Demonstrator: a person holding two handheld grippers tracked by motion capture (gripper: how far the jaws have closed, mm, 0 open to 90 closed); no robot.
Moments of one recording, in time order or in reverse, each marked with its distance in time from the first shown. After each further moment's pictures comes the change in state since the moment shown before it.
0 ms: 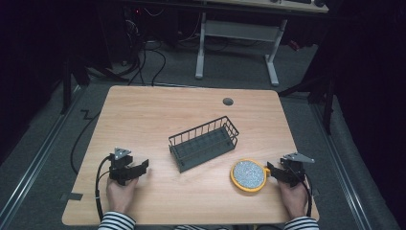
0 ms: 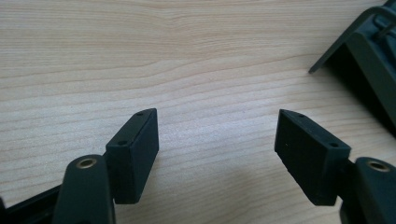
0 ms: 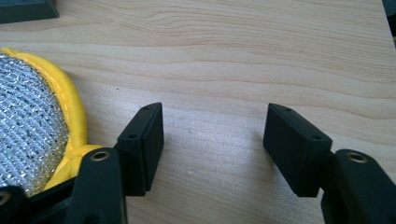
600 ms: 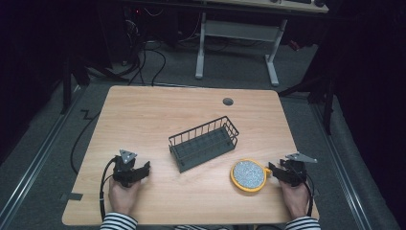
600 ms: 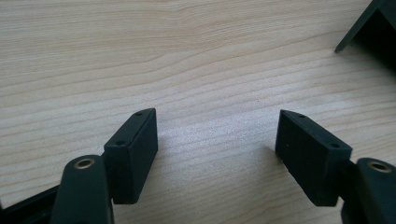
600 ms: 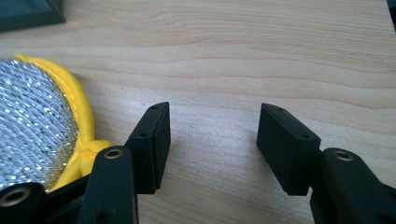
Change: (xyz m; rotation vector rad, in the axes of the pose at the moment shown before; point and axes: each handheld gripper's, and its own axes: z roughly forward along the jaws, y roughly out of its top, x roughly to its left) left arm -0.011 -0.008 0.008 0.007 0.097 0.097; right arm -0.003 0.000 -0.005 0.011 0.026 0.041
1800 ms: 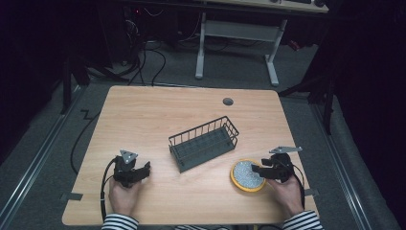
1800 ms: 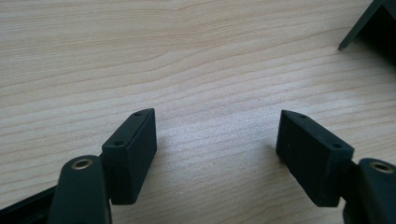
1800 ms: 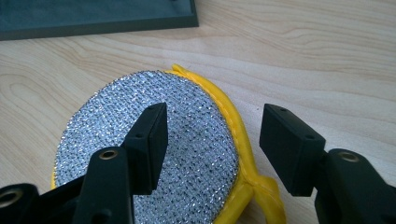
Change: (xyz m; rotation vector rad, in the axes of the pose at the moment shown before) left arm -0.003 0.000 0.000 0.004 0.019 0.006; right arm 0.045 0.038 -0.007 0.134 0.260 -0.116
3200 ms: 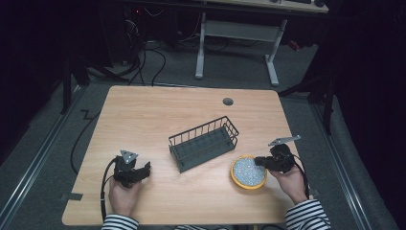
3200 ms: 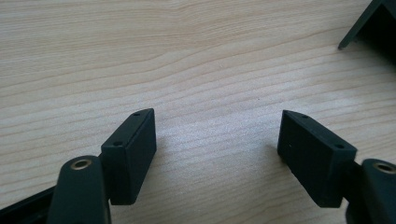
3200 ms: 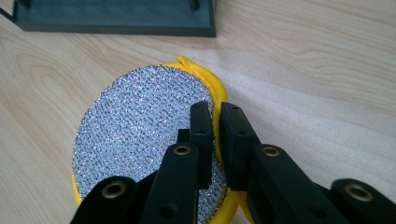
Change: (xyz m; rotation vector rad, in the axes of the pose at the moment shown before) left arm 0.000 0.000 0.000 0.003 0.001 0.004; right arm -0.010 0.028 -0.005 0.079 0.093 -0.078
